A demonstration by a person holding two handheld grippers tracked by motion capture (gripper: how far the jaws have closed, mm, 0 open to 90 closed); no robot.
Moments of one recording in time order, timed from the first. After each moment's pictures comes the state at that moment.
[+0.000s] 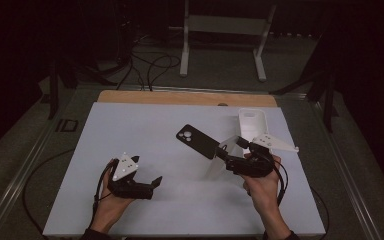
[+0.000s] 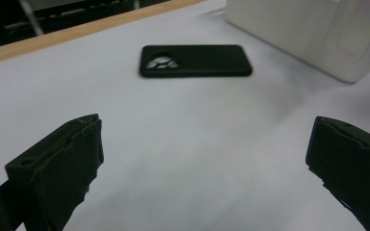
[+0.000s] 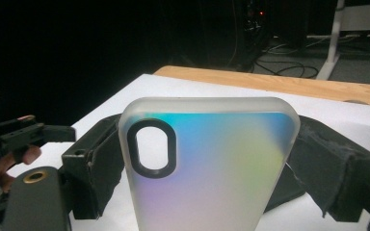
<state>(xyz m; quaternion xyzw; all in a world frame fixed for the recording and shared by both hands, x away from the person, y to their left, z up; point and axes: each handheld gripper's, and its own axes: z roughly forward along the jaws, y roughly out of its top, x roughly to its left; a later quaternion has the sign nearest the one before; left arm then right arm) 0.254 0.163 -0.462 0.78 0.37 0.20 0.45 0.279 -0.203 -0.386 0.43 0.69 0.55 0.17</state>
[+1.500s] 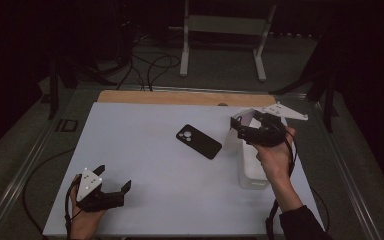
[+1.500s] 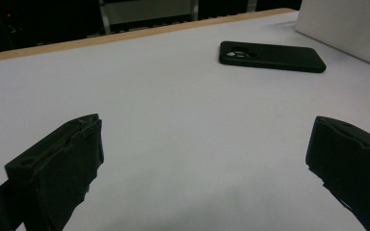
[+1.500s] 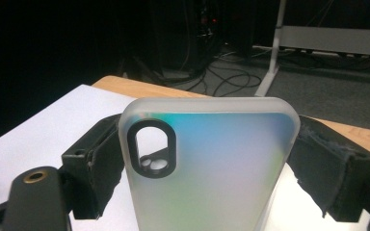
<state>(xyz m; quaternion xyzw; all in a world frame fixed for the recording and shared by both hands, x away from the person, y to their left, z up) 0.222 0.228 -0.488 0.72 0.44 0.28 0.47 0.337 -0.228 -0.351 0.45 0.70 0.50 0.25</state>
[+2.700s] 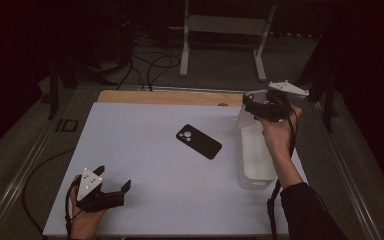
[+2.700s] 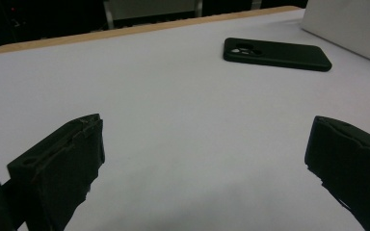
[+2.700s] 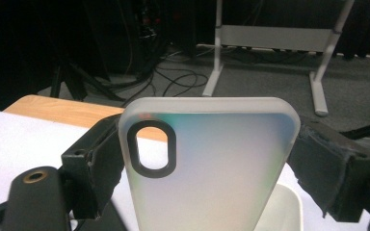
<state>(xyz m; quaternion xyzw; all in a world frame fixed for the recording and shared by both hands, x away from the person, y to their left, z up) 0.222 0.228 -0.490 0.72 0.45 0.27 0.46 0.404 -0.252 -0.343 0.52 0.66 0.45 0.31</state>
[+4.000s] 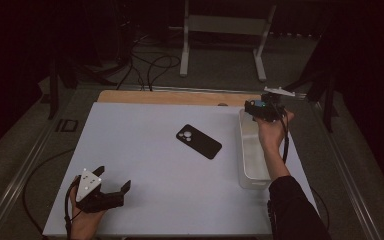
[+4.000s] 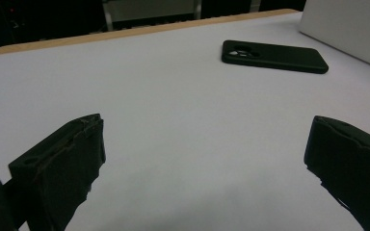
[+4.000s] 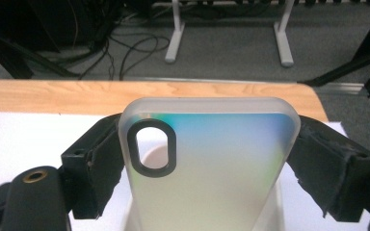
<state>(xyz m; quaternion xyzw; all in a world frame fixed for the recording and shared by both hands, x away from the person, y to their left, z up) 0.220 0.229 -0.489 0.71 0.45 0.27 0.47 0.459 -0.268 -0.412 0.60 0.64 0.36 0.30</state>
